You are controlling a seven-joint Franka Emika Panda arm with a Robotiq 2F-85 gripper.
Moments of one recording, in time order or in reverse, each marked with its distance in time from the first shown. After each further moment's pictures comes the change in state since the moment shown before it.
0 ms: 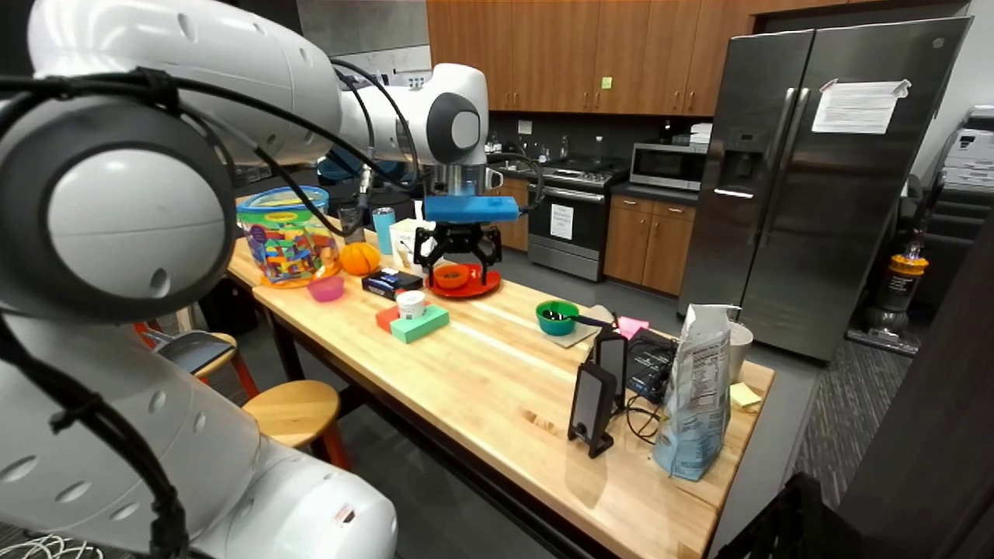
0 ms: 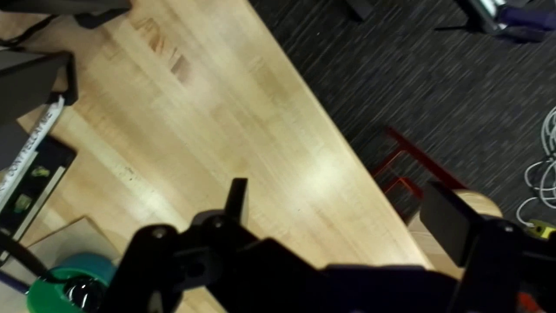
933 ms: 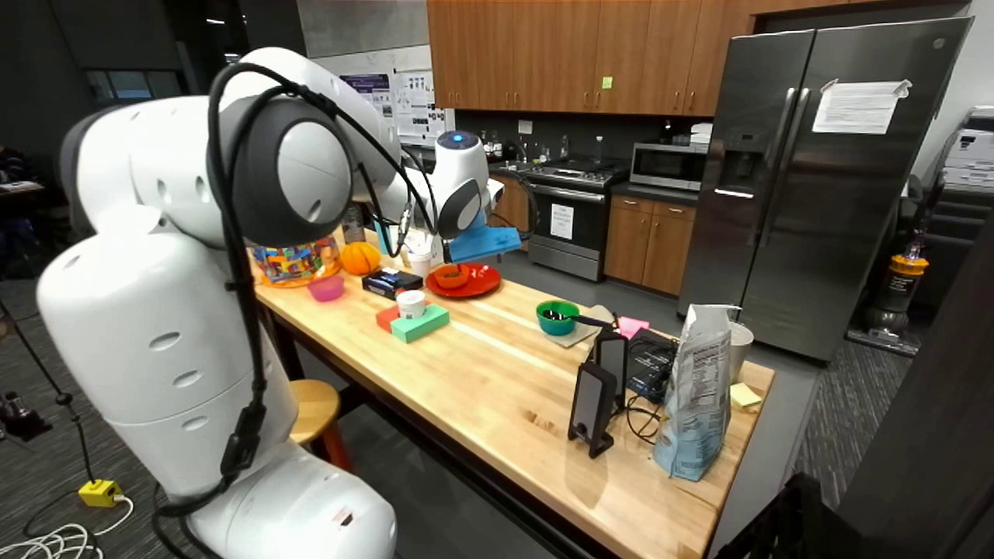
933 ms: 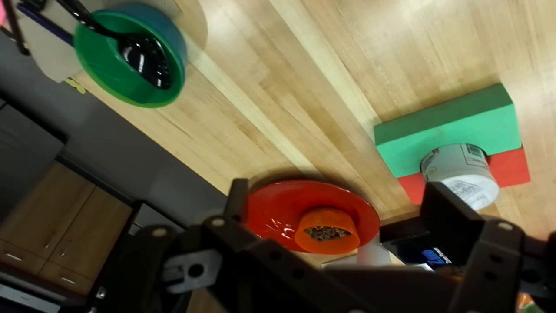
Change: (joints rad) arm -0.046 0.301 0.147 -0.045 0.188 0.915 -0.093
